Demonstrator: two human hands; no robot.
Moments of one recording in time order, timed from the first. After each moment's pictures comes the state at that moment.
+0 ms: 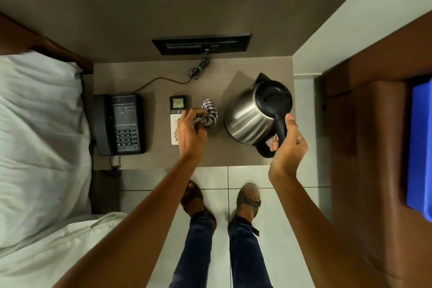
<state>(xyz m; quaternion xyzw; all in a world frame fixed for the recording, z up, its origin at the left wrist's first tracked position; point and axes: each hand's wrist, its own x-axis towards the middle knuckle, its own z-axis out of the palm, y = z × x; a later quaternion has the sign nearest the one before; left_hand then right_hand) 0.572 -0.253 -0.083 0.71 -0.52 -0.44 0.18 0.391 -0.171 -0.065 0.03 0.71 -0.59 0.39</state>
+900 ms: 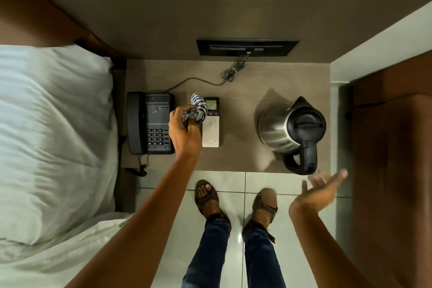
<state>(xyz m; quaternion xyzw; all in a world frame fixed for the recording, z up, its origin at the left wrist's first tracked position) 0.669 -0.290 -0.077 0.75 -0.37 -0.44 0.32 0.442 -0.105 -0.112 0.20 0.77 -0.56 0.25</state>
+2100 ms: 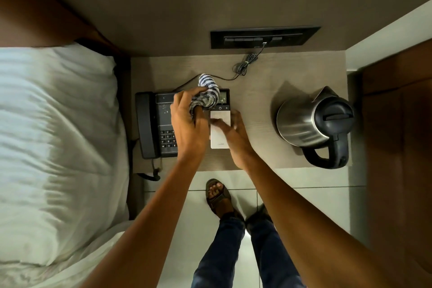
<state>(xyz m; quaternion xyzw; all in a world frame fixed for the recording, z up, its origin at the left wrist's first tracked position) 0.710 -0.313 -0.066 0.66 -0.53 -0.42 0.32 0.607 -0.270 -0.141 -0.08 0.62 -0.43 0.65</state>
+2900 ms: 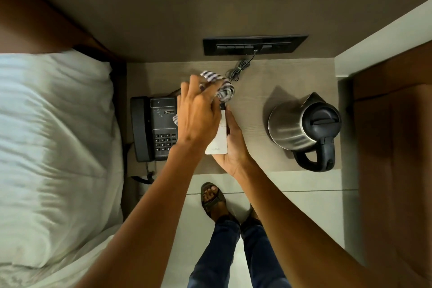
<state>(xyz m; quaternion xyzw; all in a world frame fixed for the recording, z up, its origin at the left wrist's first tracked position) 0.680 -0.345 -0.041 0.59 -0.76 -0.24 0.14 0.602 -0.269 -0.112 0.08 0.42 -0.52 0.74</state>
